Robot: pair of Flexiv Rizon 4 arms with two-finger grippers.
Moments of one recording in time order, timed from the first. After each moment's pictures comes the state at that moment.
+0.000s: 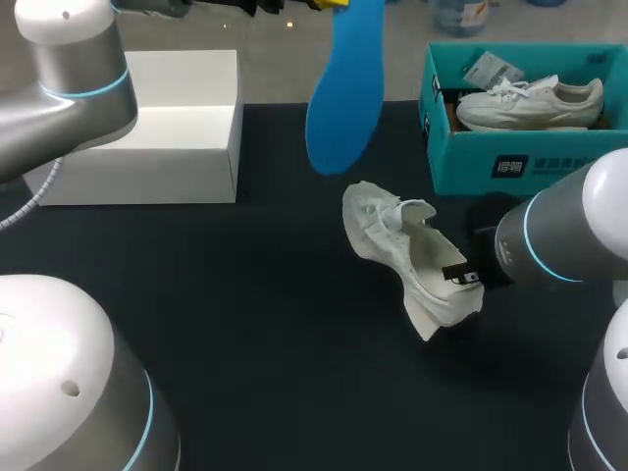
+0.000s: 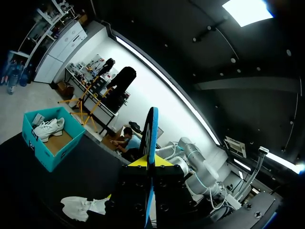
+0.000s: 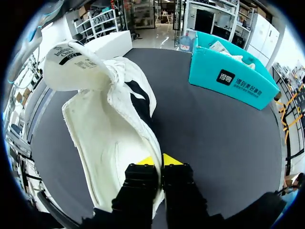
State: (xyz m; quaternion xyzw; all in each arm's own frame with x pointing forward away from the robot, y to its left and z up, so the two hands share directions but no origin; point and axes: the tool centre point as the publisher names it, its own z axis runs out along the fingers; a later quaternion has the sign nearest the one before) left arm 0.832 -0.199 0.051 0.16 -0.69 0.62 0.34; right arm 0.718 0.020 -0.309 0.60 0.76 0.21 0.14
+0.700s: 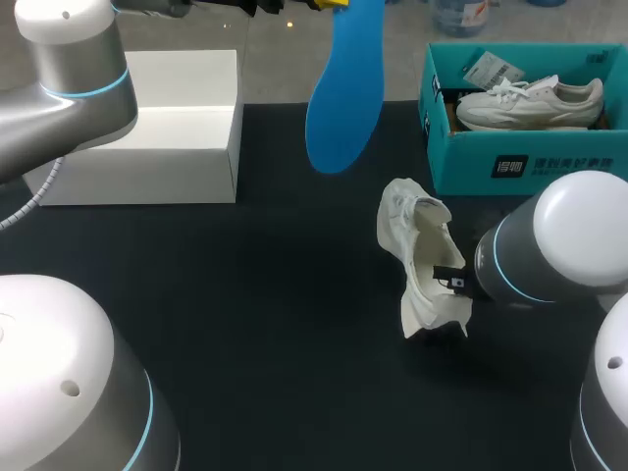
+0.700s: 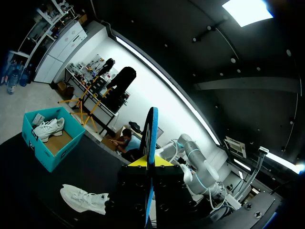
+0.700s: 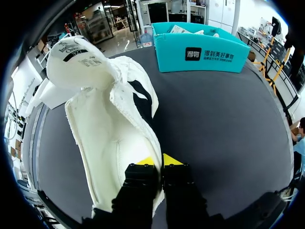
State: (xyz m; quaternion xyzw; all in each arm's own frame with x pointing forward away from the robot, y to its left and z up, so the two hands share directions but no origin) left arm 0.832 -0.199 0.051 0.16 -0.69 0.62 0.34; right arm 0.701 0.024 -0.322 0.73 0.64 0.19 0.14
